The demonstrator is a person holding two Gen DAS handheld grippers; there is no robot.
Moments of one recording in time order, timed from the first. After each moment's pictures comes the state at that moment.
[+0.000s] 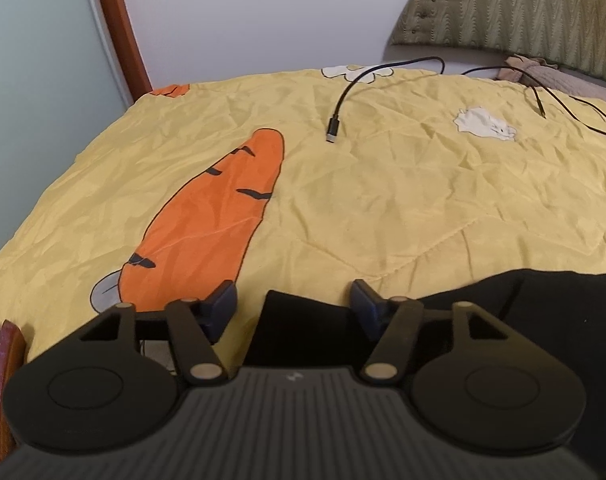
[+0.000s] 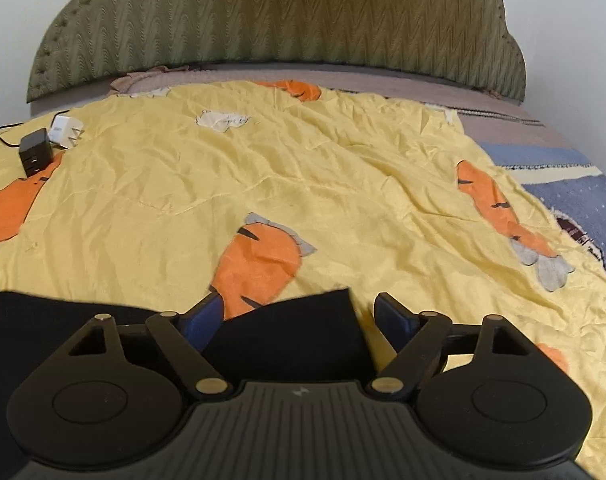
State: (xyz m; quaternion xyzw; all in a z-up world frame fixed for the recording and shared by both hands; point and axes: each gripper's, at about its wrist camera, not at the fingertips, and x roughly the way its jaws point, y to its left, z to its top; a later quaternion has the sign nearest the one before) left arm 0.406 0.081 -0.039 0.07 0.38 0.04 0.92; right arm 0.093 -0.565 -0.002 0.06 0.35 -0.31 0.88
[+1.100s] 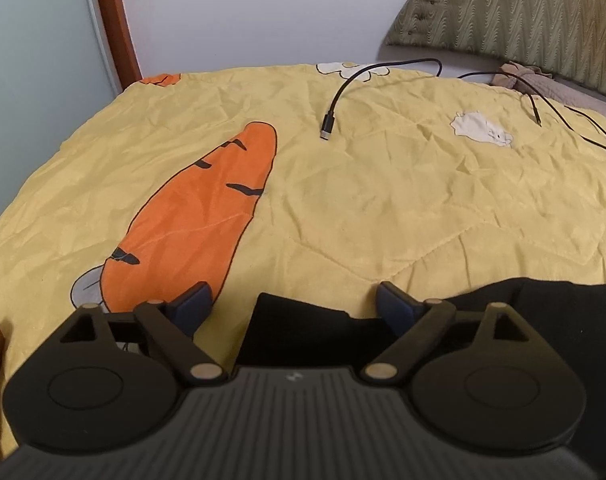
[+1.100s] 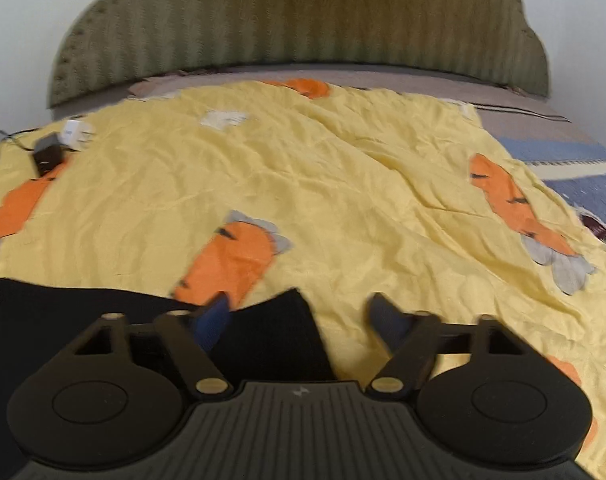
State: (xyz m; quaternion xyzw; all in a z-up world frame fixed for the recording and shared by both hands) left arm 0.413 0.087 -0.043 0.04 0.39 0.02 0.92; right arm 0.083 -0.594 -0.013 0.09 0.34 -0.25 0.90
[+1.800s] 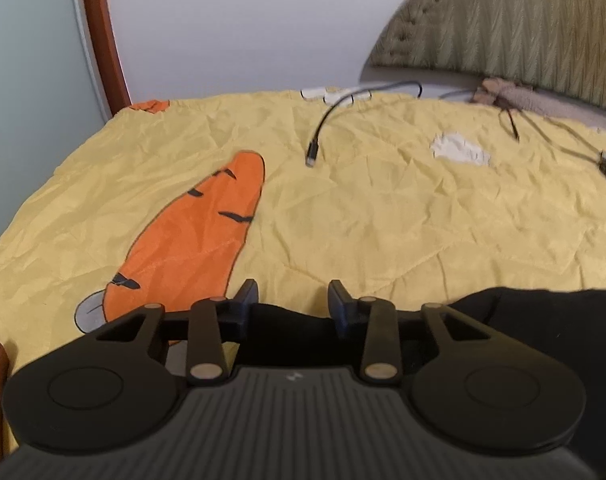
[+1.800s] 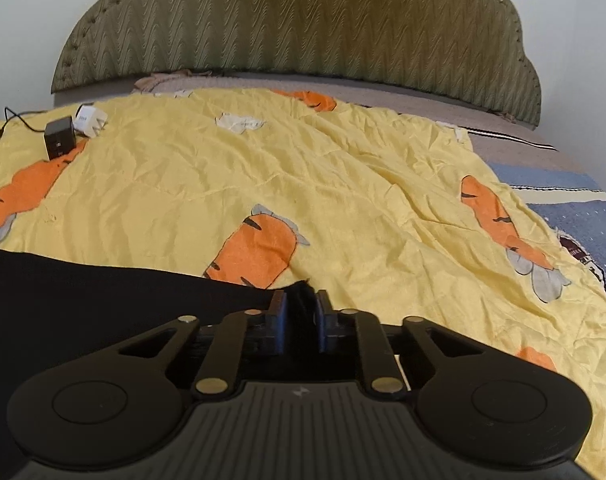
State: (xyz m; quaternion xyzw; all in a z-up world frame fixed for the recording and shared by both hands) left arm 0.403 0.090 -0.028 0.04 0.36 0.00 0.93; right arm 0.075 -0.558 -0.003 0.04 0.34 -0.29 0.89
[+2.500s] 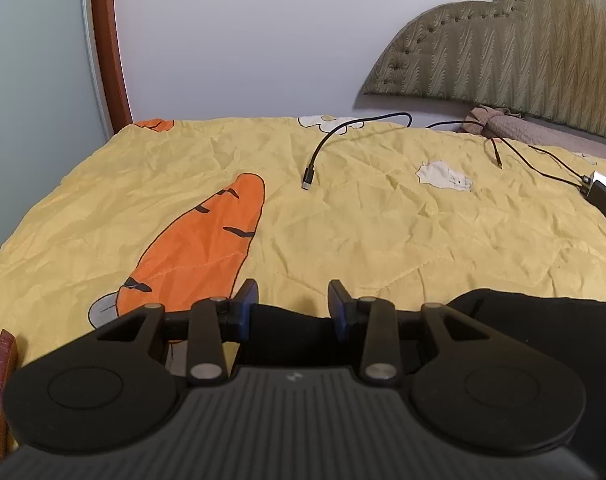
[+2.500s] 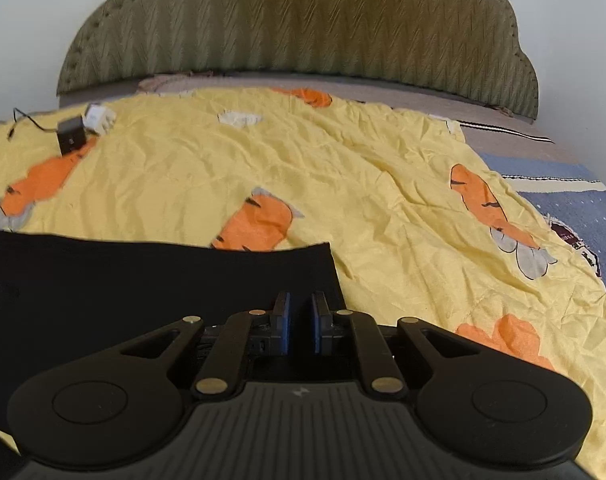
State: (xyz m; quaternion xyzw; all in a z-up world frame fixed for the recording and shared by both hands) left arm 0.382 0.092 -0.014 0.03 0.33 -0.01 0.95; right arm 0.053 -0.550 -0.001 0.04 0.35 -0.28 0.89
